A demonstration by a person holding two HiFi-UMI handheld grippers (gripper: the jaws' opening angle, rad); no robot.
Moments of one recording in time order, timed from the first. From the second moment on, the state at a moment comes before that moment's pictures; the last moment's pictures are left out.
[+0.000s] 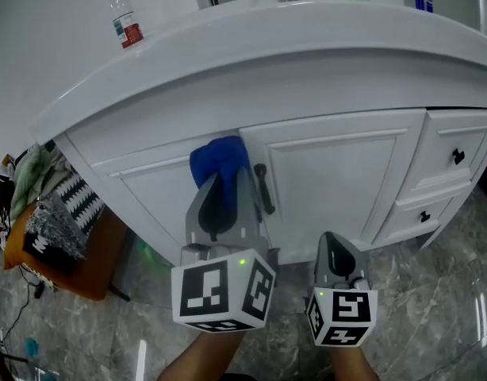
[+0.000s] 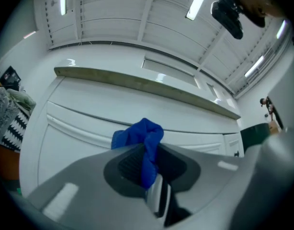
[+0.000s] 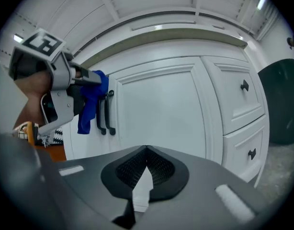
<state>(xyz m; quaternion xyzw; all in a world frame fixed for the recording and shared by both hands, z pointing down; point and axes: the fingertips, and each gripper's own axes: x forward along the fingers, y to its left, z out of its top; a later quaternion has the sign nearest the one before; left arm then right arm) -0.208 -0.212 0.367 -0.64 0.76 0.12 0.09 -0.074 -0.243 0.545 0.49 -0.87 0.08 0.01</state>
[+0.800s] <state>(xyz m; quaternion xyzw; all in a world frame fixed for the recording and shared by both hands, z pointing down) -0.055 -0.270 0.351 -0.77 0.62 0.13 0.08 -0.022 -0.263 0.577 0.52 -0.84 0.13 0.03</state>
